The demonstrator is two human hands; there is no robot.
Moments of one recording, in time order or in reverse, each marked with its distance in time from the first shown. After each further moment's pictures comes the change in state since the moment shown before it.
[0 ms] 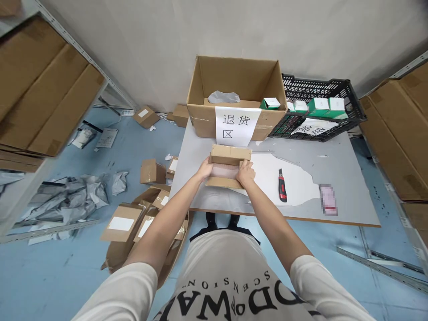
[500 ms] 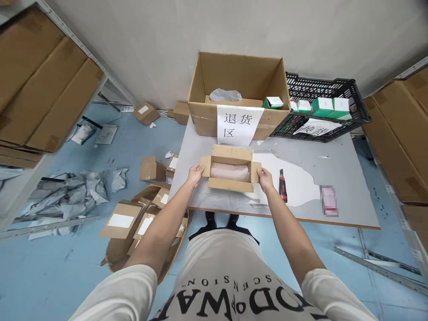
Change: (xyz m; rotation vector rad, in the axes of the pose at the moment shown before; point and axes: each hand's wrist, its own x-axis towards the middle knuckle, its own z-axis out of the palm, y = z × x) left_hand -0.023 -0.041 -0.008 -0.532 0.264 -0.263; right_hand 0.017 0.099 0.028 1.295 -0.080 0.038
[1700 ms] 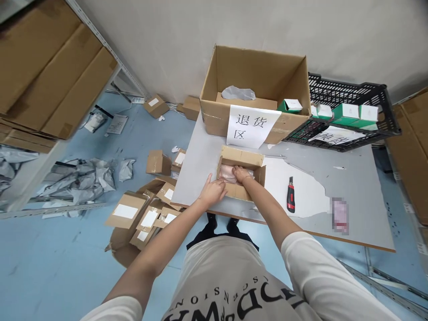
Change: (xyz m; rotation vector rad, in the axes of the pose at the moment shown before) left_hand -0.084 0.027 0.023 1.309 -0.342 0.664; right_hand 0.042 -0.013 0.129 -1.641 -0.649 -0.529
